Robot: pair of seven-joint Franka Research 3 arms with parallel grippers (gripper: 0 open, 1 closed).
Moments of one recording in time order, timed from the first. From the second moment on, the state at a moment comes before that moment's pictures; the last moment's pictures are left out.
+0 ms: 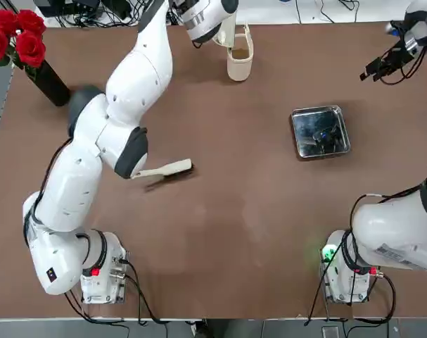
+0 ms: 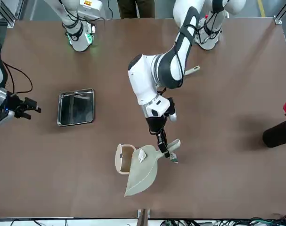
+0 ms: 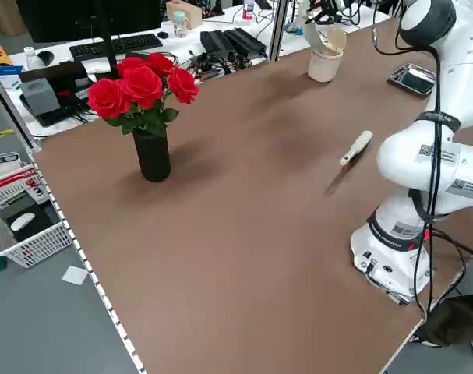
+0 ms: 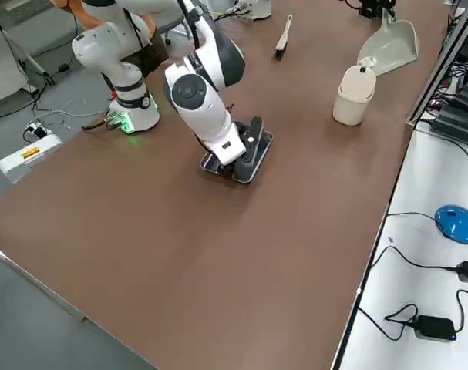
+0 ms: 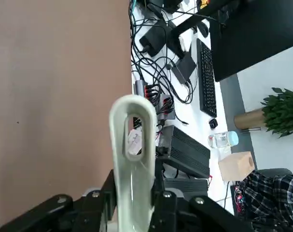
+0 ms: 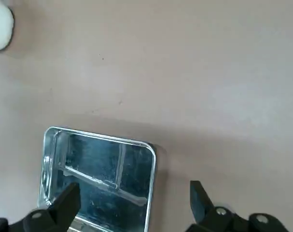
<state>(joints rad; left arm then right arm) -1.00 0.85 0.48 -1.01 0.54 2.07 -2.59 -0.32 0.20 -0.08 -2.01 0.47 2.08 -0.87</state>
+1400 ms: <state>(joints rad) -1.05 0.87 0.48 -1.01 0.71 2.07 -2.60 -0.33 0.03 0.04 -1.73 0.13 1.74 -0.26</state>
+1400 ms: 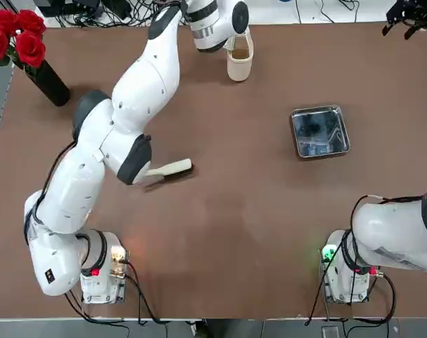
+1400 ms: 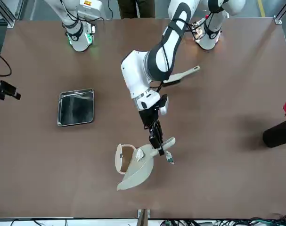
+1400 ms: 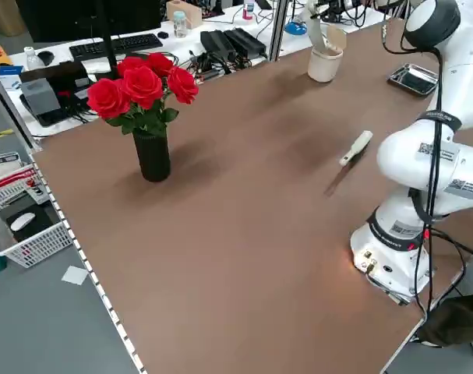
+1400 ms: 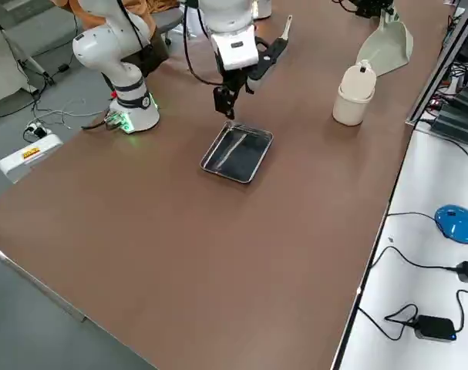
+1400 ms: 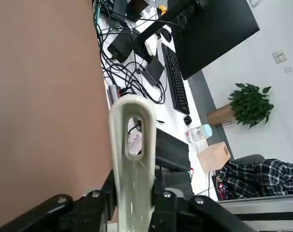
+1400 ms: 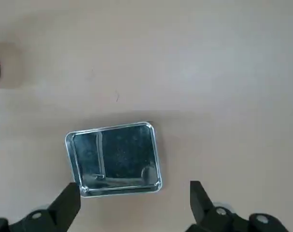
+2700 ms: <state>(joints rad) -1.07 0.87 0.49 -1.01 0.76 2.07 -2.60 -0.33 0.02 0.10 -1.64 0.06 1.68 -0.12</state>
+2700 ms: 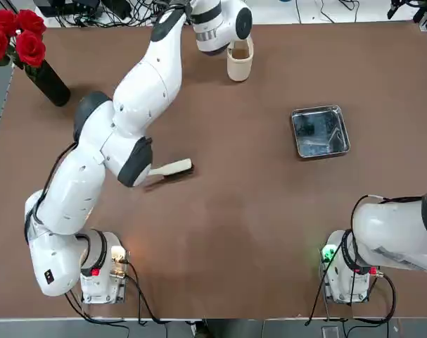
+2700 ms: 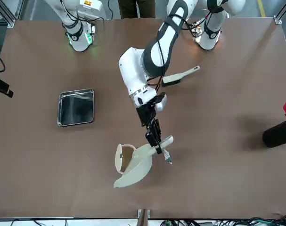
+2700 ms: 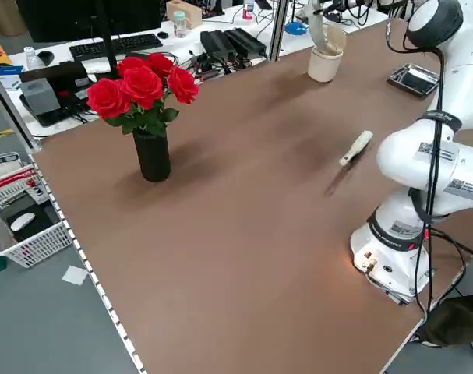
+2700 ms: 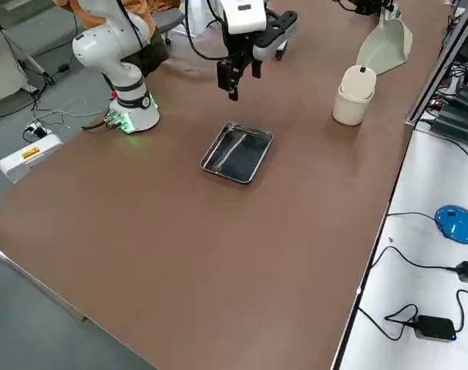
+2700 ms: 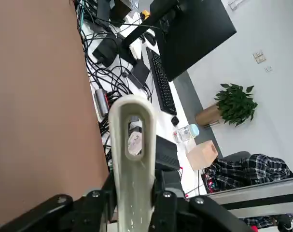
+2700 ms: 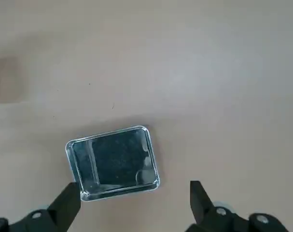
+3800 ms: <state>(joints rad) -1.03 0.47 0.50 -1.29 0.38 1.85 -2.35 -0.27 -0.02 0.21 -1.67 0.01 1.66 -0.06</state>
